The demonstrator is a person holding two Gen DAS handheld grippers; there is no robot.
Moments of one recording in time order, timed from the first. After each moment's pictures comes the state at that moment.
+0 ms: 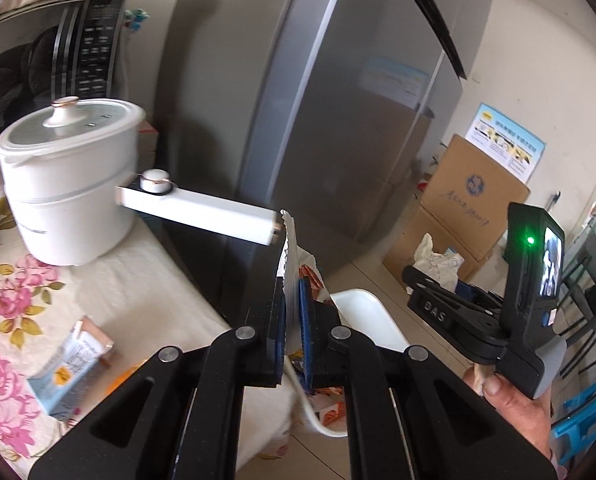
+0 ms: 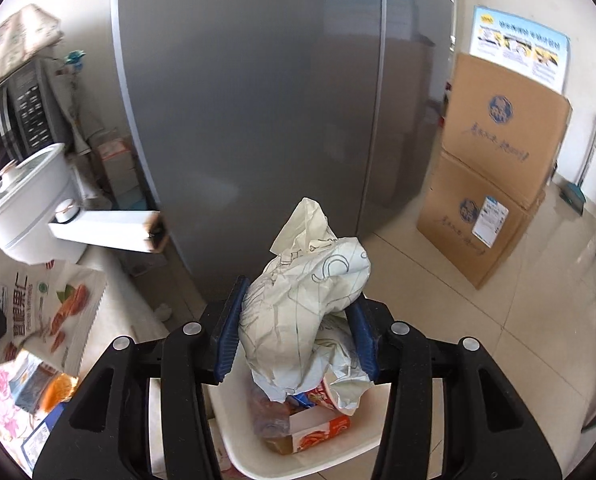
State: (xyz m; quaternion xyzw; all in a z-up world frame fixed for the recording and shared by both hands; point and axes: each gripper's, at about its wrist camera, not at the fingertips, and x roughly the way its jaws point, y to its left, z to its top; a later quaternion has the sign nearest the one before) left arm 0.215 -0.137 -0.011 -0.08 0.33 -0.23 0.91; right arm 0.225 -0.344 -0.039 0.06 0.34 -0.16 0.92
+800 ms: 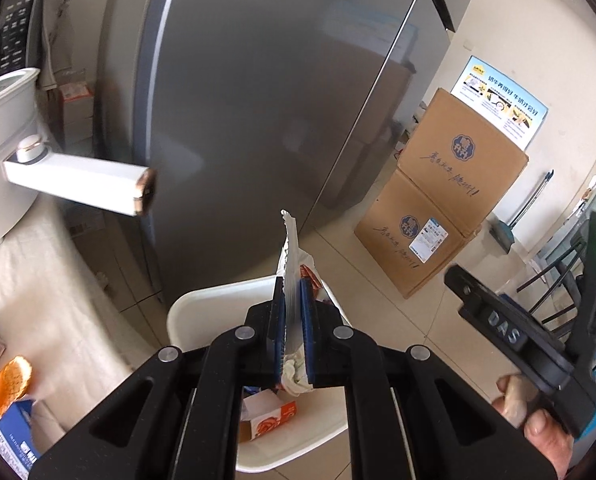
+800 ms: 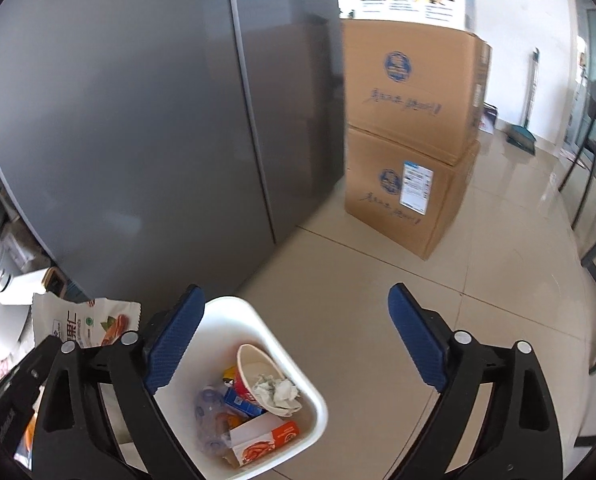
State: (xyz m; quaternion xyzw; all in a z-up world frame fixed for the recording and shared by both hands) left arm 0.250 -0.271 -0.044 -0.08 0.38 -0.26 0.88; right arm 0.186 -0.457 -0.045 0.14 0.33 -0.27 0.89
